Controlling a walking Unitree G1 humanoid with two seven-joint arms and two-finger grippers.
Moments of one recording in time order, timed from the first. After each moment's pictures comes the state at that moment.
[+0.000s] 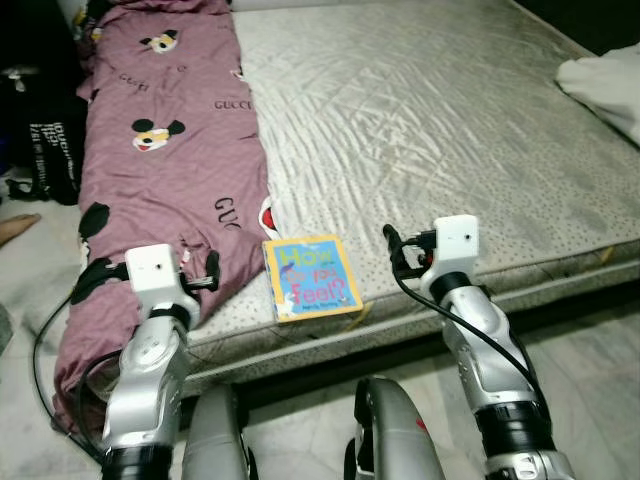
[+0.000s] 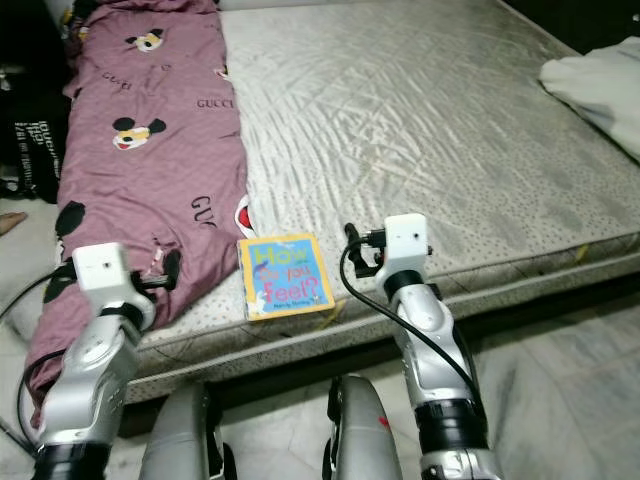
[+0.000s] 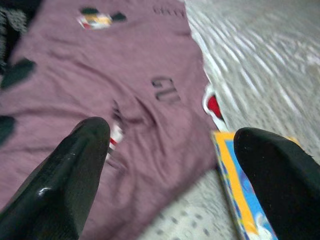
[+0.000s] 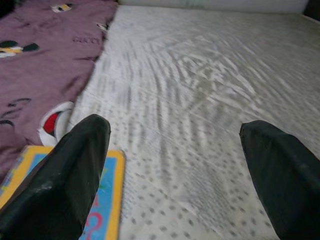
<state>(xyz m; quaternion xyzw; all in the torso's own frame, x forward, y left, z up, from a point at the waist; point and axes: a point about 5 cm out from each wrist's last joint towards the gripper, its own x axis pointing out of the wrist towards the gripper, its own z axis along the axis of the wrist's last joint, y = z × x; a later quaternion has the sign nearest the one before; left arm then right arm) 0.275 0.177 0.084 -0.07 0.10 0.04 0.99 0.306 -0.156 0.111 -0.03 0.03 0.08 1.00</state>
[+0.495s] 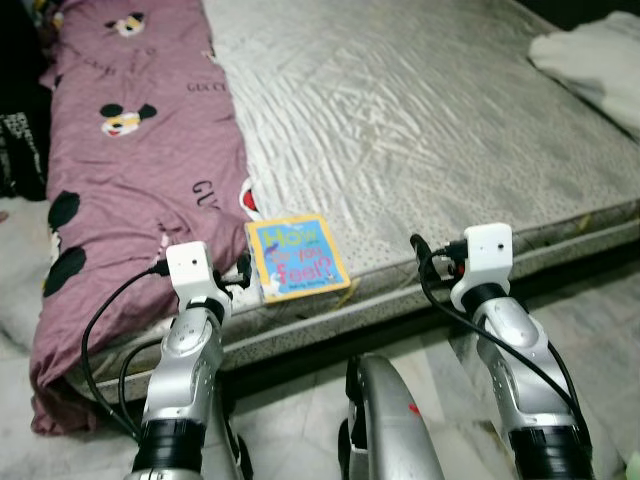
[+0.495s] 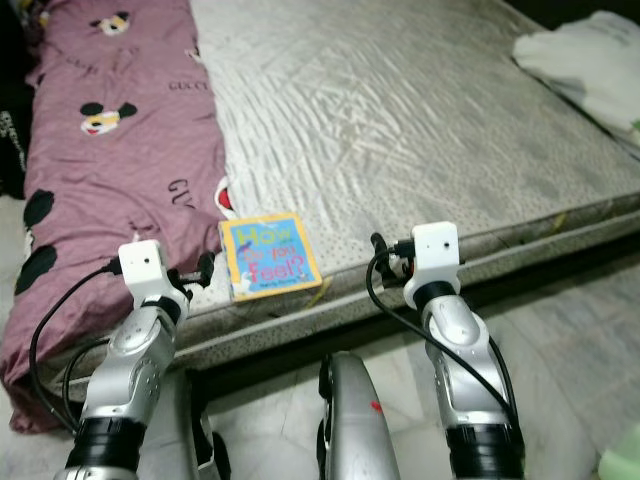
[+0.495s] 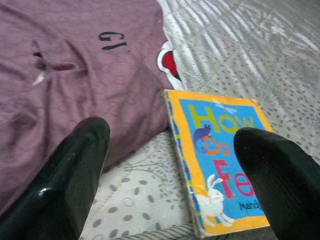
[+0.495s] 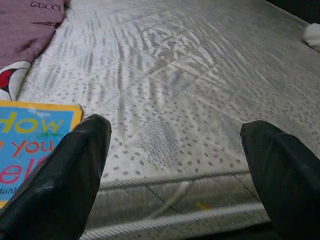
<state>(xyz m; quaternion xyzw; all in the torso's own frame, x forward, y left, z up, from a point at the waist) 0.294 0.148 0.074 -0.10 0.11 0.02 0.99 0.288 -0.183 0.117 -0.06 0.04 0.06 1.00</state>
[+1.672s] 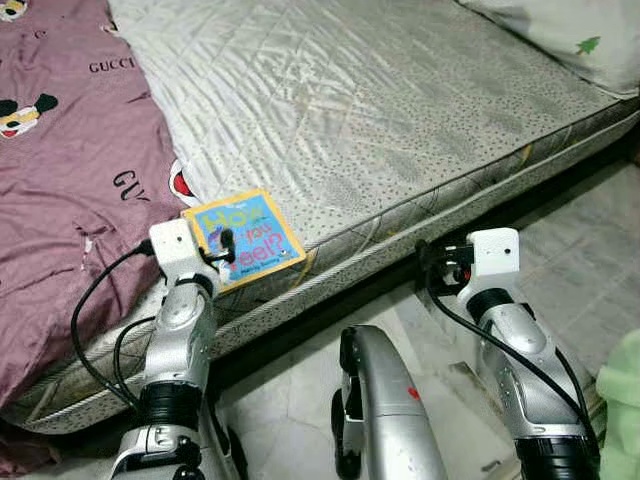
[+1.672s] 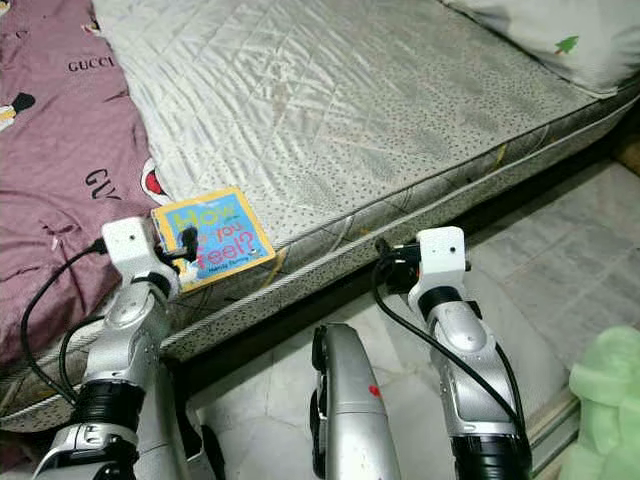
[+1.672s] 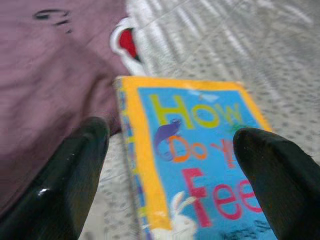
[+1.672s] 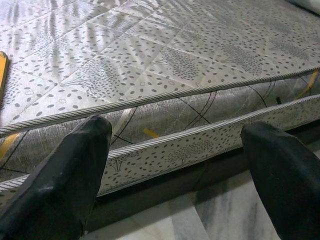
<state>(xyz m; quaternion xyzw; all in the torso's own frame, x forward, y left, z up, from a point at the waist) 0.319 0.170 0.080 -0.11 0.09 0.10 0.99 0.281 -0.188 0.116 -0.06 0.06 0.05 1.00</state>
